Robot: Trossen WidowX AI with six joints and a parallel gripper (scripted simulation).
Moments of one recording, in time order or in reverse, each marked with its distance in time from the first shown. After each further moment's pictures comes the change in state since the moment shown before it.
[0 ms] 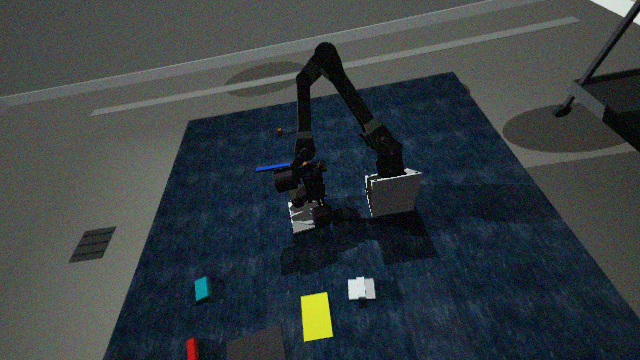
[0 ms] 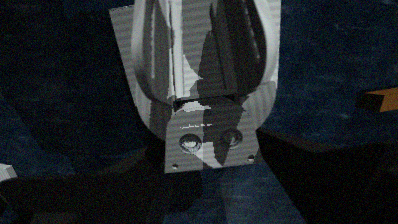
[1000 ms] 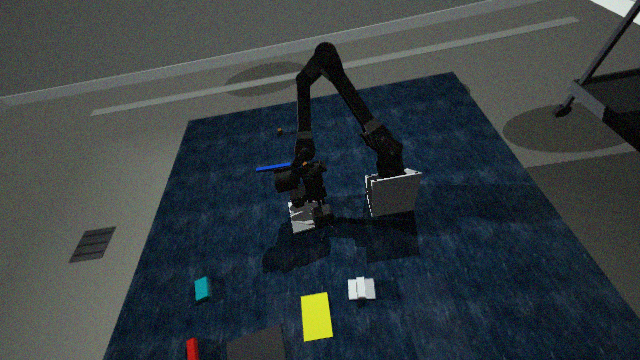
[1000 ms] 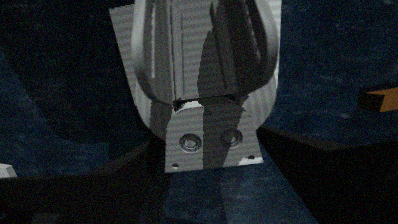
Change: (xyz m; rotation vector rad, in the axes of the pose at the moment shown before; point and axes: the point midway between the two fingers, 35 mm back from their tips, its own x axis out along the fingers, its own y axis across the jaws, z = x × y) arm 0.000 0.000 0.000 -0.001 0.001 0.000
